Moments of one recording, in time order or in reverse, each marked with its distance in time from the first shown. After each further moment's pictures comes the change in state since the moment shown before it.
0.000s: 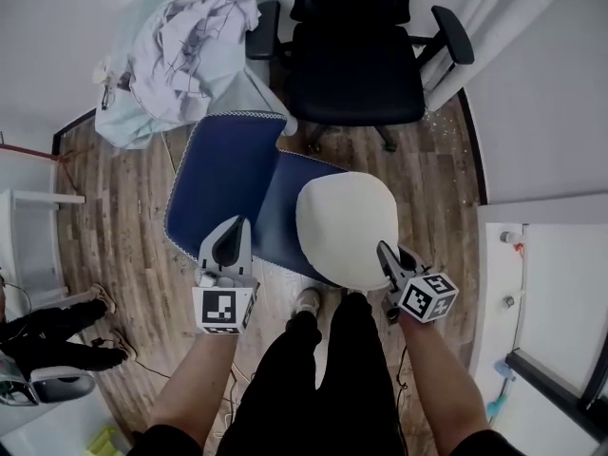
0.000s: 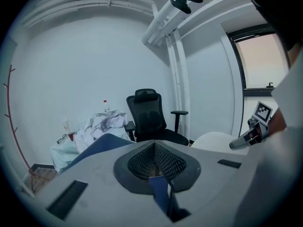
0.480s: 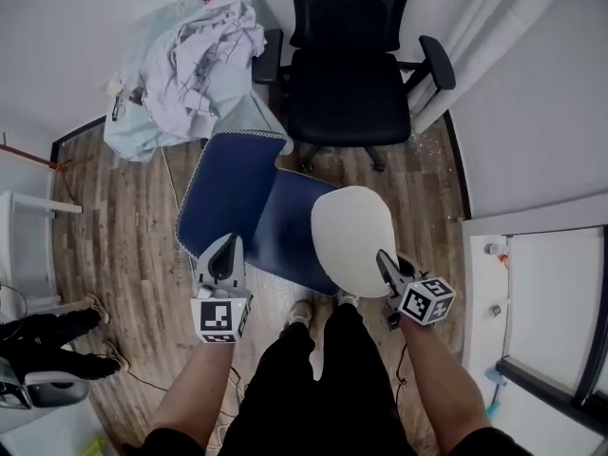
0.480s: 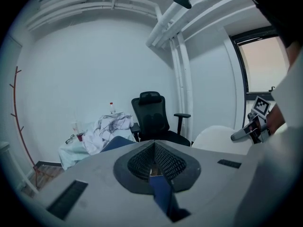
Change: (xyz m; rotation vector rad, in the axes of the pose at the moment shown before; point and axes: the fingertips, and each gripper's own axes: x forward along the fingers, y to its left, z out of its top) left arm -0.044 0.017 0.016 -0.023 0.003 0.035; right arm -0.034 0.027 0.027 -0.046 0.008 -0.010
